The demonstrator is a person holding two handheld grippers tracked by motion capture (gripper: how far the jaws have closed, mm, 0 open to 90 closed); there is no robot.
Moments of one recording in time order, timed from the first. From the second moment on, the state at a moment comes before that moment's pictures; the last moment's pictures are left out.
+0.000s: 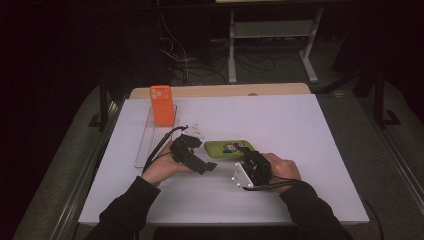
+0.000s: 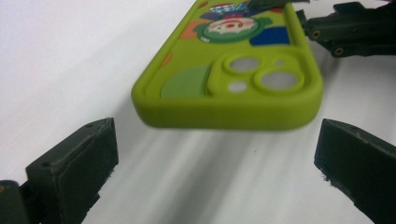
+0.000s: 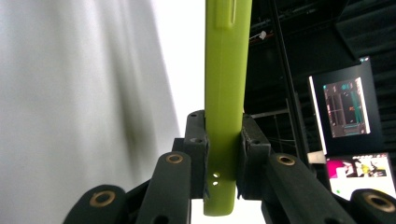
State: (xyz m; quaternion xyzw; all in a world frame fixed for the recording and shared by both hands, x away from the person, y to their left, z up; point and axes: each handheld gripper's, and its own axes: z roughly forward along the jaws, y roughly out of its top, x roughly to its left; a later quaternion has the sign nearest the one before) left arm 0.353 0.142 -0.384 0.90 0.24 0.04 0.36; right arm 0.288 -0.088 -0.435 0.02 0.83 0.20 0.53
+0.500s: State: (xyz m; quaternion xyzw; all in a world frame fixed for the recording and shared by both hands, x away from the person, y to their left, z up) left arm 0.353 0.139 -0.387 0.89 0.26 0.04 0.36; right arm 0.293 -0.098 -0.425 0.09 0.83 0.25 0.49
